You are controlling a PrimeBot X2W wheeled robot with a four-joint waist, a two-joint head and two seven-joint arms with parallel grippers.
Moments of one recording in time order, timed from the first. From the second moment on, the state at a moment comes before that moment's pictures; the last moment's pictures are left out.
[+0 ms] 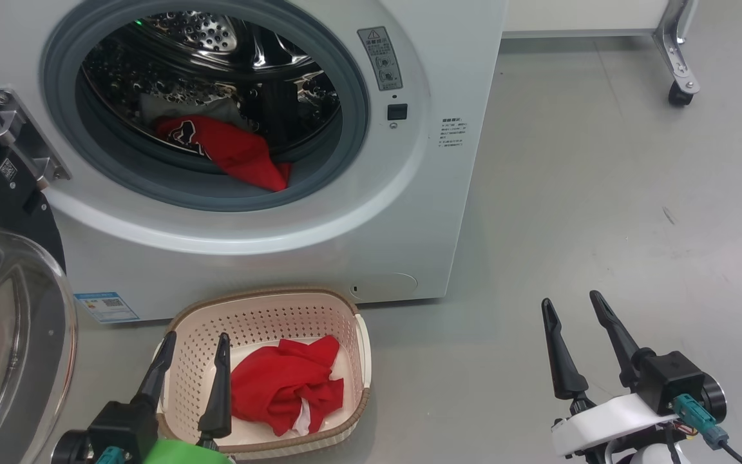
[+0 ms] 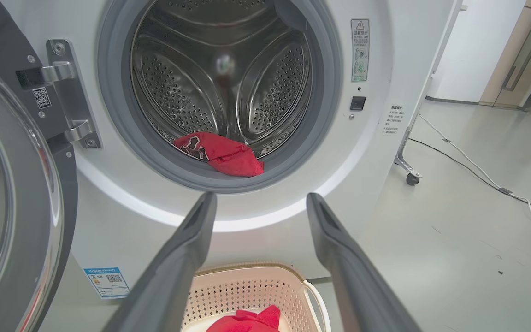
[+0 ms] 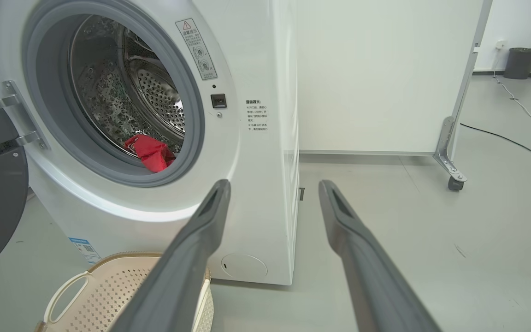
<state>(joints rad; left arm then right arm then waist) 0.08 0.05 -0.19 0.06 -0.31 0.03 -0.22 0.05 -0.04 0.18 0.12 0.24 0.02 -0.26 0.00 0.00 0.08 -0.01</state>
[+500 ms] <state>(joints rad) -0.02 0.05 -0.22 0.03 -0.32 0.01 -0.15 0.03 -0.04 0.20 0.06 0.24 0.02 -0.26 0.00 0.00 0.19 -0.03</state>
